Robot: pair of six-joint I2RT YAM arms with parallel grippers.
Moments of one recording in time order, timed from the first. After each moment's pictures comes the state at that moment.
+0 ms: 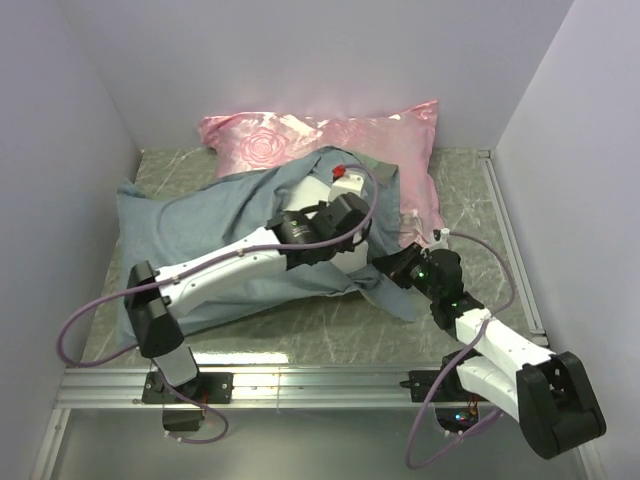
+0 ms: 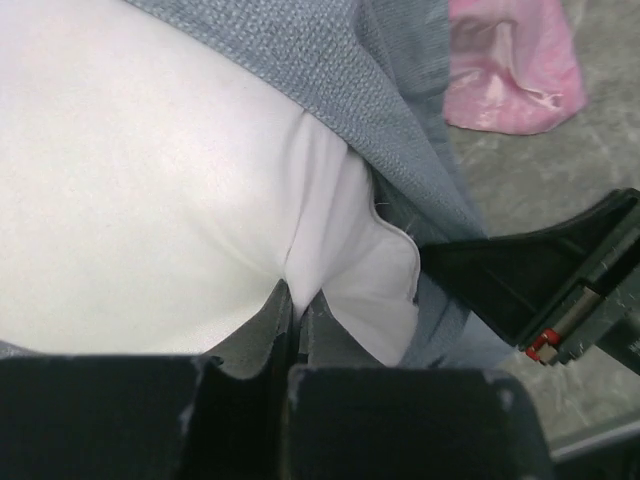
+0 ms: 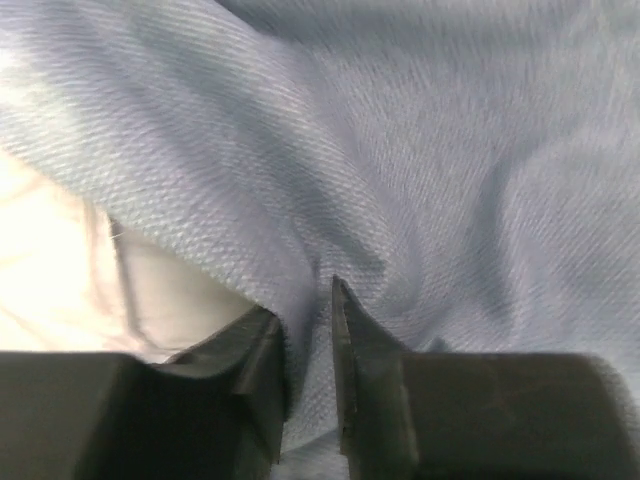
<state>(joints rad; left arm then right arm) -1.07 1.71 1.65 -0.70 -0.57 -0.56 0.31 1.01 0.26 0.35 -0.22 1.02</state>
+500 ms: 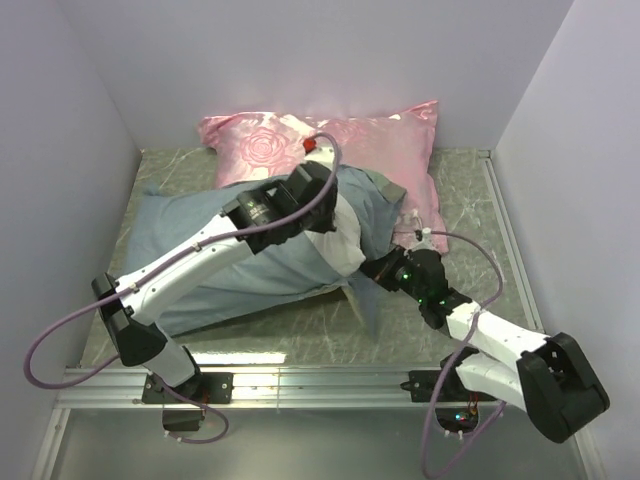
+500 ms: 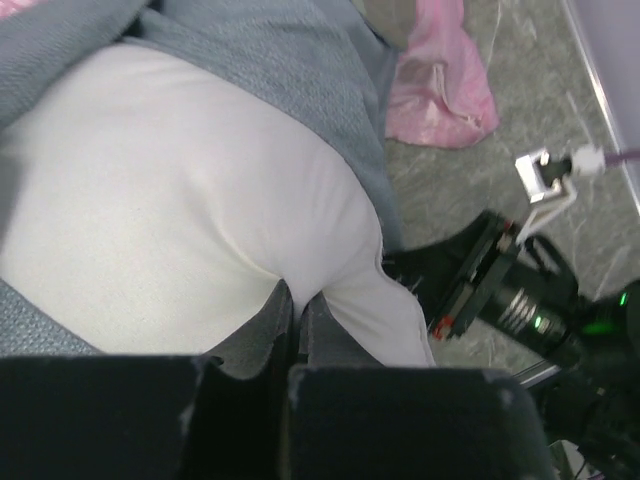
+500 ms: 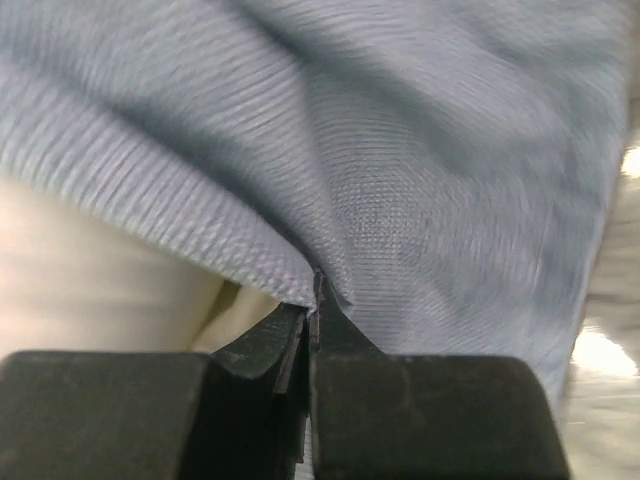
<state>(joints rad) -0.97 1.56 1.71 -0.78 -0.37 -0.54 0.42 1.08 0.31 0.33 -0.14 1.01</state>
